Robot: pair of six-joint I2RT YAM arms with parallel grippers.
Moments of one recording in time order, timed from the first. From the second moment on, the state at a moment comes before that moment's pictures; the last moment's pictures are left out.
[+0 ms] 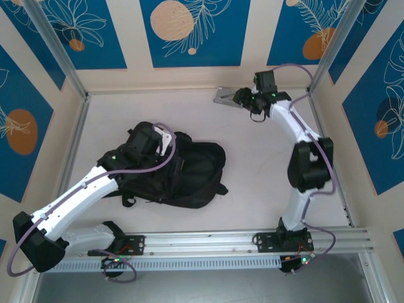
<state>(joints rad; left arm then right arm) -0.70 1.13 1.06 -0.76 -0.09 -0.24 0.17 1.97 1.75 -0.56 -0.19 0.60</state>
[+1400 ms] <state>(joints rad) -0.65 1.09 0.98 -0.70 -0.04 -0.23 0.13 2.83 3.11 -1.50 -0.09 0.55</state>
